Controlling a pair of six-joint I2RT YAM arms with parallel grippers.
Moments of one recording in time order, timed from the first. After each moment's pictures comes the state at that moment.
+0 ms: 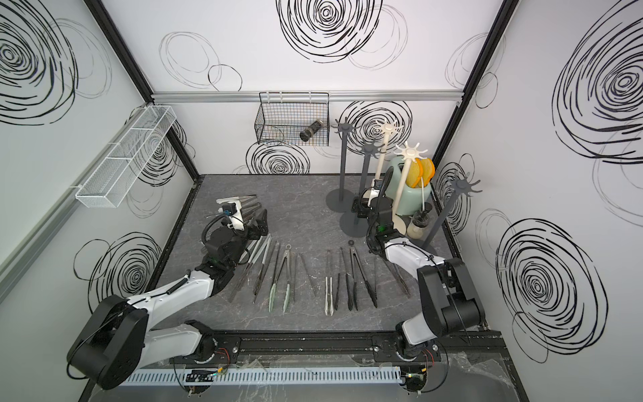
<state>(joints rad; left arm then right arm) -0.38 1.24 0.46 0.71 -0.24 -0.23 0.30 1.52 0.80 0.50 0.25 0.20</state>
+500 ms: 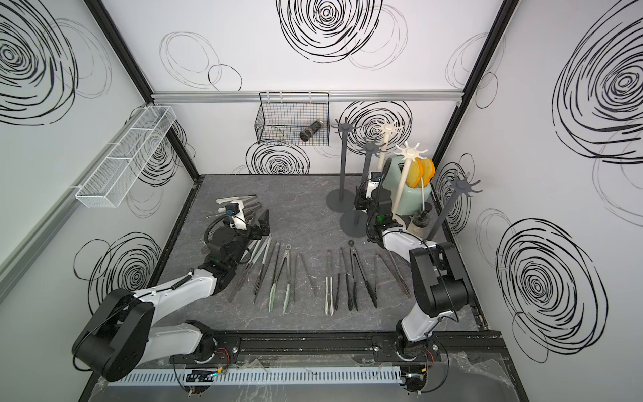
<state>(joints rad) -0.38 1.28 0.46 0.75 -0.23 -0.20 0.26 1.65 0.91 0.55 0.10 0.17</state>
